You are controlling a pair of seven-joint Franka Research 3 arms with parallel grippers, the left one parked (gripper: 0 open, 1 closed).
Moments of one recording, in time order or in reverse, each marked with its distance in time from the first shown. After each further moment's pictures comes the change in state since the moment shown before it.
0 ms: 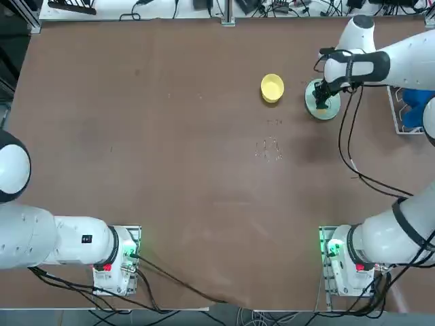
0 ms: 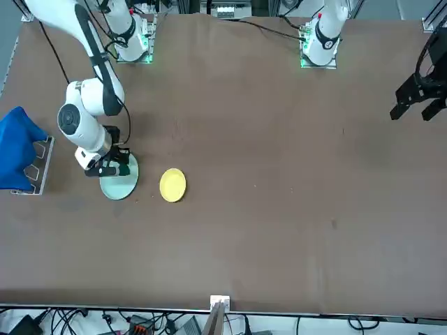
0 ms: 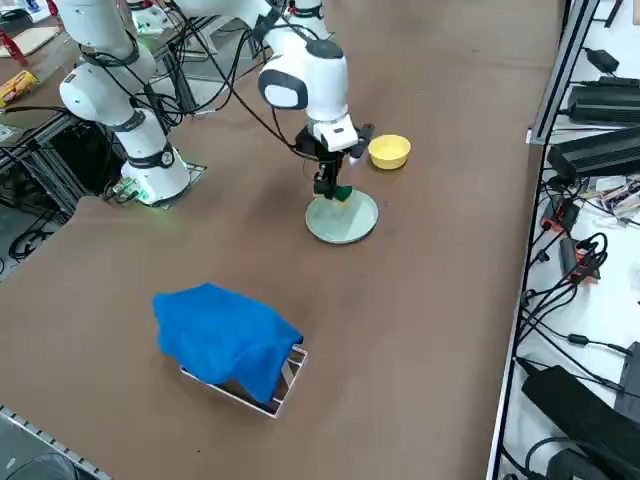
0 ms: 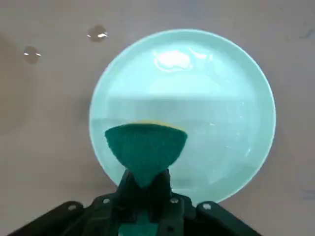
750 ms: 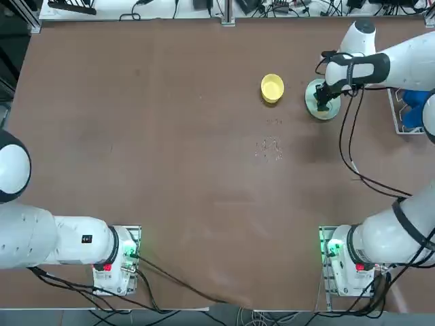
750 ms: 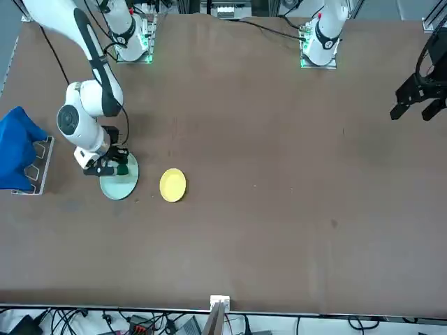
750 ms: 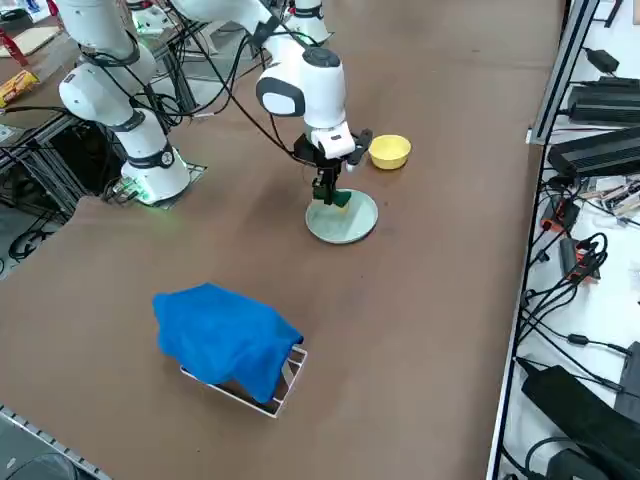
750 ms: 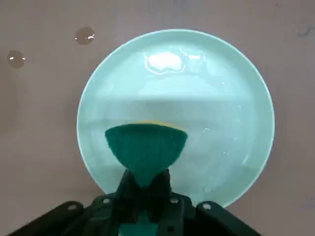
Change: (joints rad) arm -0.012 0.028 0.000 -0.005 0.000 0.051 0.000
